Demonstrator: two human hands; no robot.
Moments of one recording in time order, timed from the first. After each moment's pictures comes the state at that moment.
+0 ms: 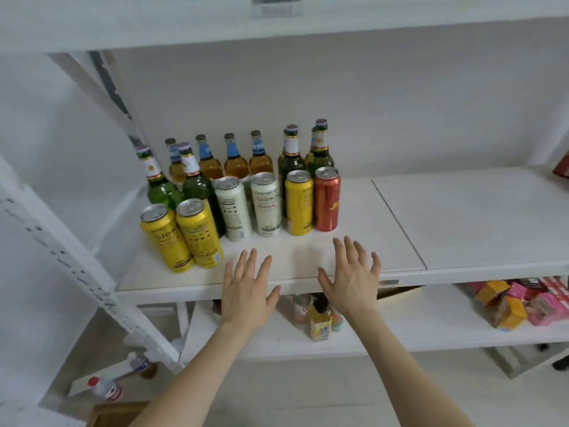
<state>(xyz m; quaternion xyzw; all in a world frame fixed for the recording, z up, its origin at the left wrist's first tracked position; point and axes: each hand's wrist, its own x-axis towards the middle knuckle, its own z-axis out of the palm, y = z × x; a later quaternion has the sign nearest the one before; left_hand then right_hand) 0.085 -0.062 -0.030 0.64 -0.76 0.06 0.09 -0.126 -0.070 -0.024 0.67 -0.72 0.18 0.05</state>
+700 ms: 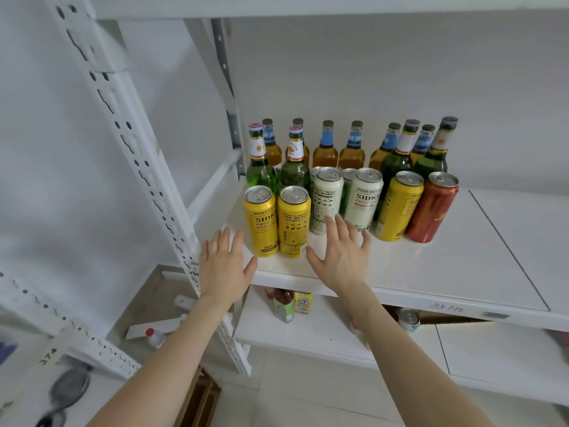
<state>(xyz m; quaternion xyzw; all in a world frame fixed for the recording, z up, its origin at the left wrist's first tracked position) 0.289 -0.067 -0.018 0.76 -0.64 0.09 0.12 0.065 -0.125 -0.011 0.75 -0.62 0.23 0.04</state>
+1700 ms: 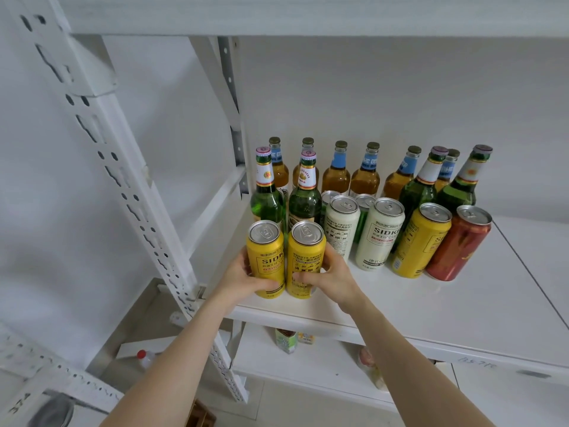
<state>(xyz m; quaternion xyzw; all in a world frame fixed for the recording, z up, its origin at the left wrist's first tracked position) 0.304 -0.146 -0.019 0.64 -0.47 -0.44 0.42 0.089 -0.193 -0.020 0.60 -0.44 0.37 -0.56</state>
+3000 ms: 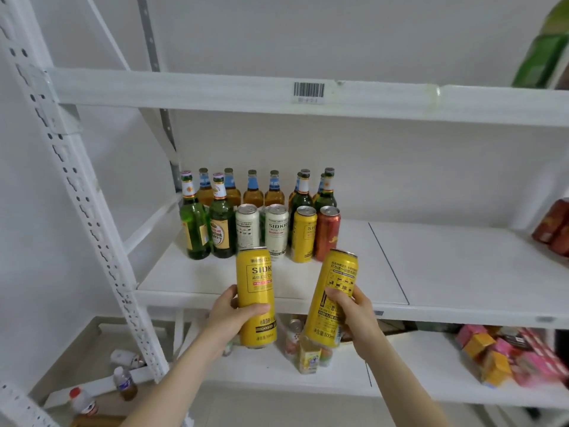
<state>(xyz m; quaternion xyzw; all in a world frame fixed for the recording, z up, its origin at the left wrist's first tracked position) 0.118 0.005 0.010 0.58 -0.45 -0.51 0.45 -0.140 -0.006 0.026 0.43 -0.51 0.50 -0.56</state>
